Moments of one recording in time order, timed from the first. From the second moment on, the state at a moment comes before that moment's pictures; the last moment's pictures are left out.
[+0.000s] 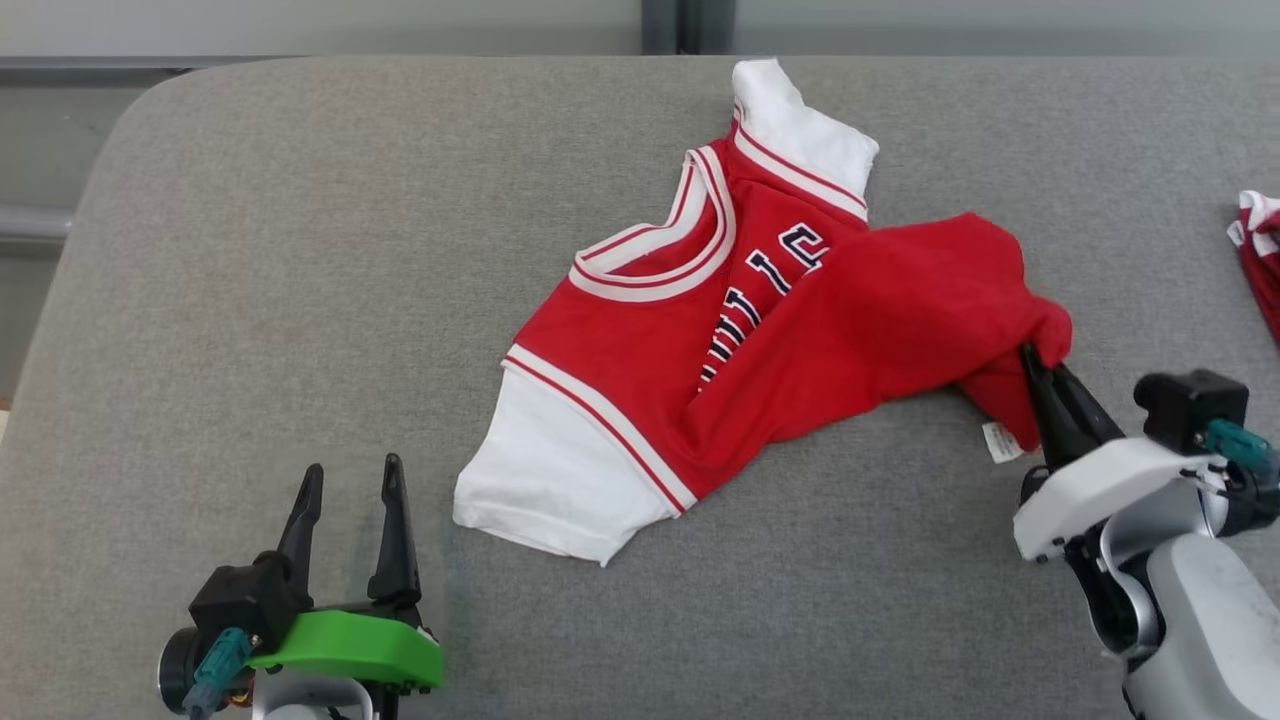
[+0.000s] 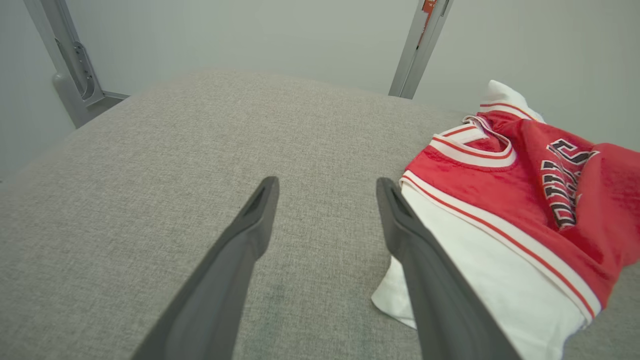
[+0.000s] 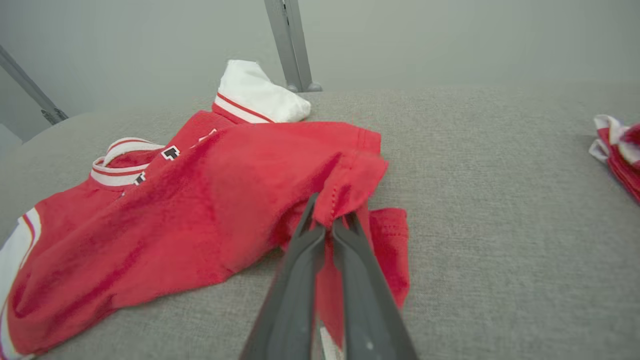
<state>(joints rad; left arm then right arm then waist) -0.06 0.05 -0.10 0.23 -0.31 -0.02 -0.26 -0.28 -0.25 0.10 0.32 0.37 0.13 -0.08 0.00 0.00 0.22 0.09</state>
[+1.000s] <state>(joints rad) -0.06 0.05 -0.09 0.23 -0.30 -0.04 -0.26 -0.04 -0.18 -0.12 0.23 0.29 0.13 -0.01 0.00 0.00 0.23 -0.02</state>
